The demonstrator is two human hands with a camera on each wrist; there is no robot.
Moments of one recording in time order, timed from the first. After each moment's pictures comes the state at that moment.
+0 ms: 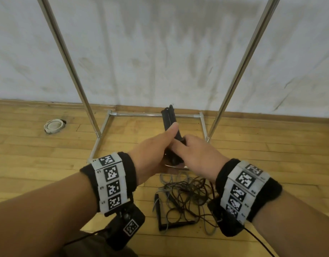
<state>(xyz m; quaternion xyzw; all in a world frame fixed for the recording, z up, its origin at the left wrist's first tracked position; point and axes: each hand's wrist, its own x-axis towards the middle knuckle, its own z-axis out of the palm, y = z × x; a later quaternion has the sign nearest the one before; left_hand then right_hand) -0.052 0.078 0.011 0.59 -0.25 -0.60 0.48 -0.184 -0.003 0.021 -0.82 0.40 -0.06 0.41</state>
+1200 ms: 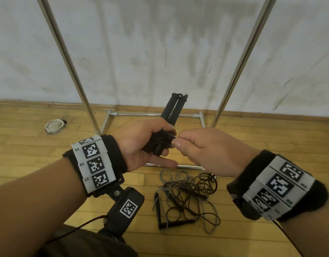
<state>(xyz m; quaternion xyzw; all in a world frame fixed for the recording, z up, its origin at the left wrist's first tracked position) -0.022 0.078 0.035 0.52 -0.24 -0.66 0.50 -0.214 -0.007 0.064 -0.93 0.24 -0.02 0.29</state>
